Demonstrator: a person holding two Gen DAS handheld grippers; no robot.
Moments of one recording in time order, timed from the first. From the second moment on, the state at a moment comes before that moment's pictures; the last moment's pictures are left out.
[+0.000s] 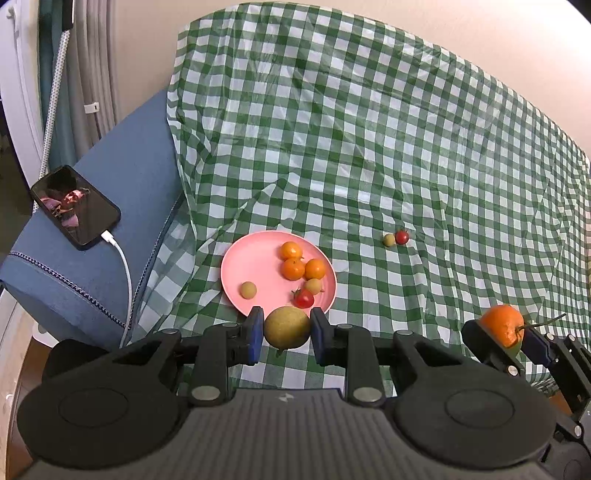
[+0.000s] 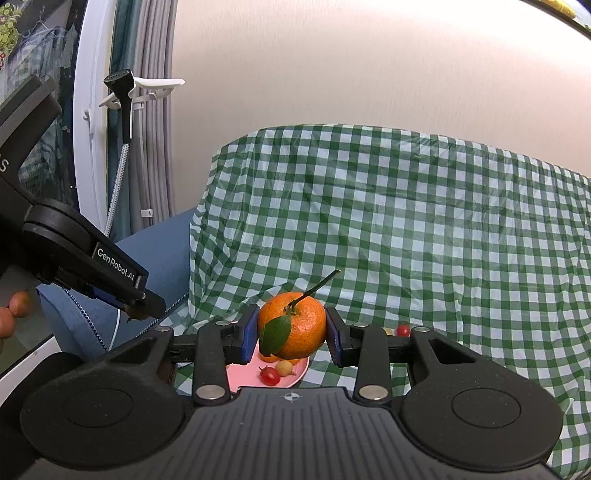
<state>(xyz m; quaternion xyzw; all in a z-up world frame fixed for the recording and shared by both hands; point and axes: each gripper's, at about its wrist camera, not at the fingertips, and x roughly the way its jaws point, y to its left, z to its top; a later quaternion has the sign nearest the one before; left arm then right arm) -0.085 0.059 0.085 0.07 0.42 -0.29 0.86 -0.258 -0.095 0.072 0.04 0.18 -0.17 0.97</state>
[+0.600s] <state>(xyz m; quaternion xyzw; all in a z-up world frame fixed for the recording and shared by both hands) -0.057 0.050 0.058 0.06 0.45 -0.28 0.85 -0.229 -0.101 0.052 0.06 0.22 -0.17 0.96</state>
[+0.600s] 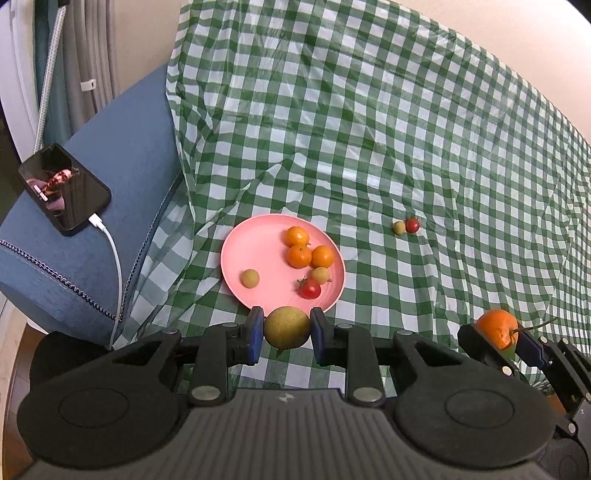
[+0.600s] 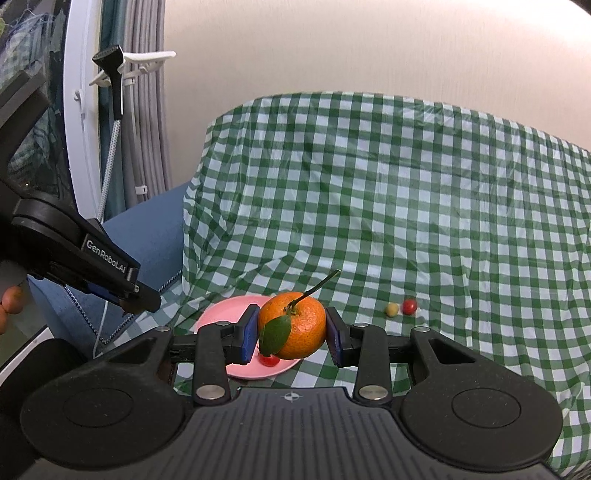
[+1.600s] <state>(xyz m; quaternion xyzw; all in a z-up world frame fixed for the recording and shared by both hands) 0.081 0.012 -0.015 0.08 0.52 -0.22 0.82 -0.054 -0.111 -0.022 0.05 0.34 -0.12 0.93</state>
